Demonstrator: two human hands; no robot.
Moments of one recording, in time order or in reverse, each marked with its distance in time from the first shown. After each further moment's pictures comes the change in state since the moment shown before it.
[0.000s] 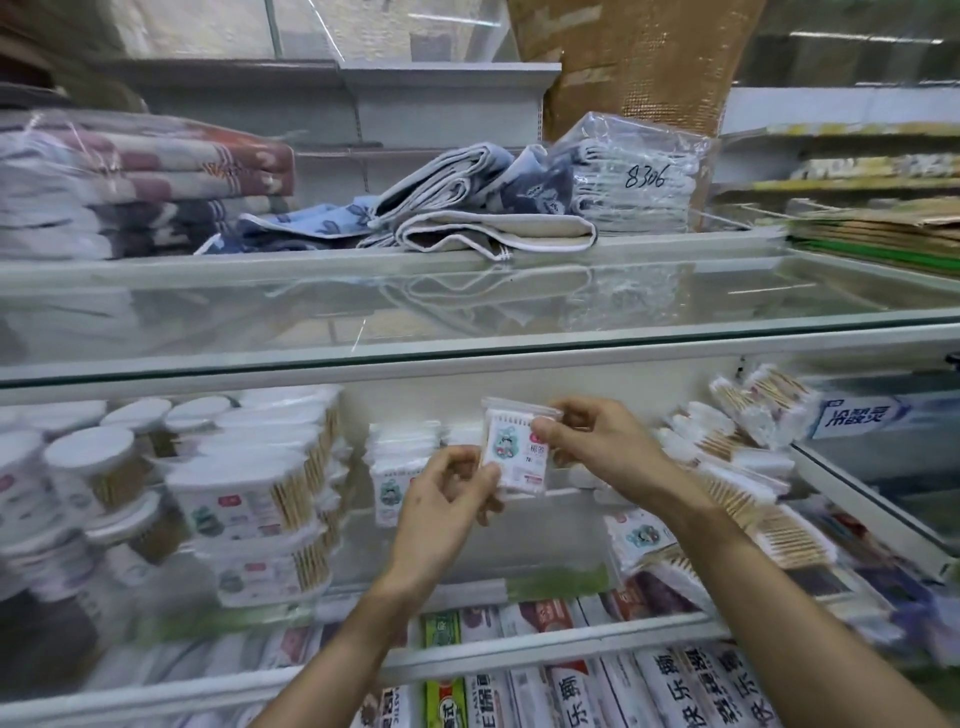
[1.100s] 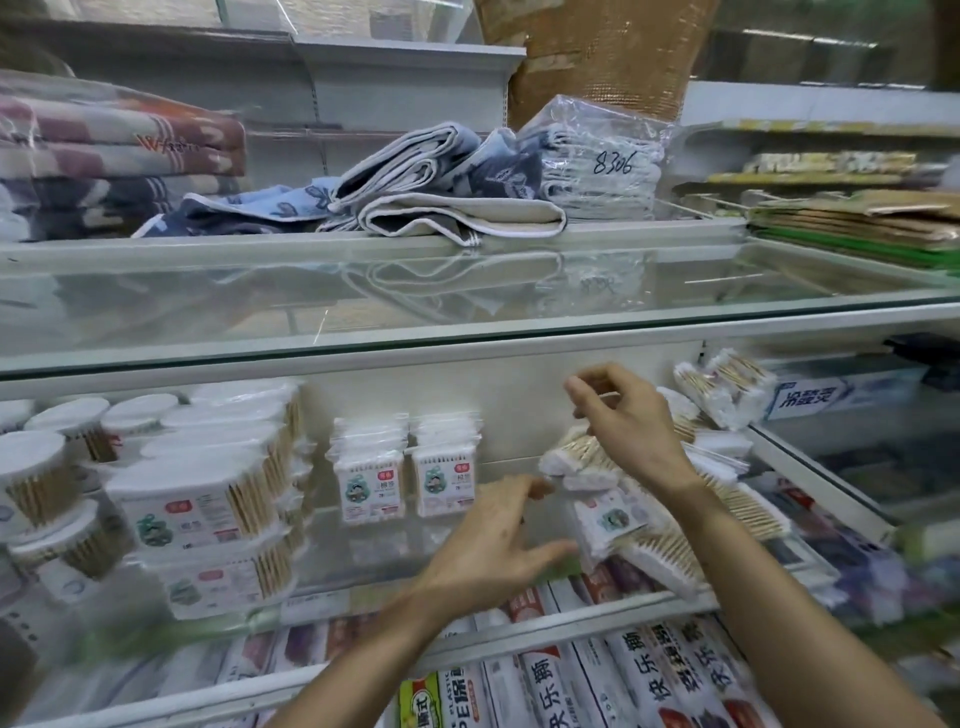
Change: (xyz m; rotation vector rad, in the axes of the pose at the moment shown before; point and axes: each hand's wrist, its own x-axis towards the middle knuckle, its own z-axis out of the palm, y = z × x) left_hand -0.013 -0.002 0.044 0.733 -0.534 0.189; right_hand -0.007 0.012 -0.030 -0.271 0.442 -0.114
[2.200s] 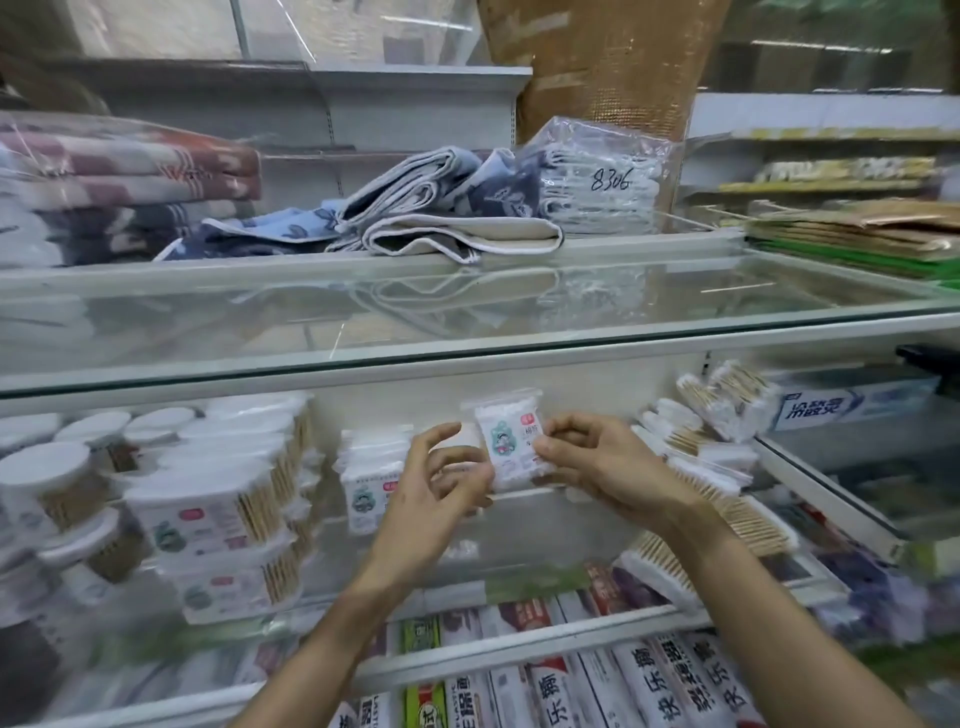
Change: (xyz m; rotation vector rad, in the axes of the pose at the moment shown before) left_hand -0.011 -0.011 -0.043 -0.727 0.393 -0.096; right_hand -0.021 -0.012 0.004 0.663 -0.450 0.351
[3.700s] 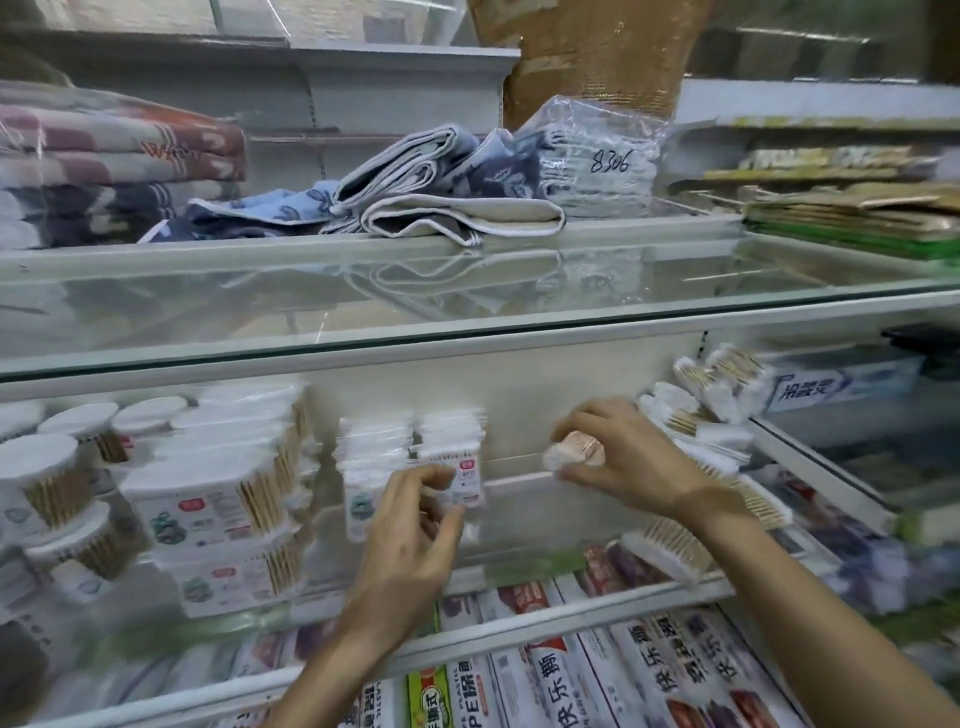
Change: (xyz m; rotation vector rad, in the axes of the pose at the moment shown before) left_hand -0.040 -0.018 -0.019 0.443 0.061 0.192; right_hand -0.003 0.010 -0.032 -1.425 0.039 -0.406
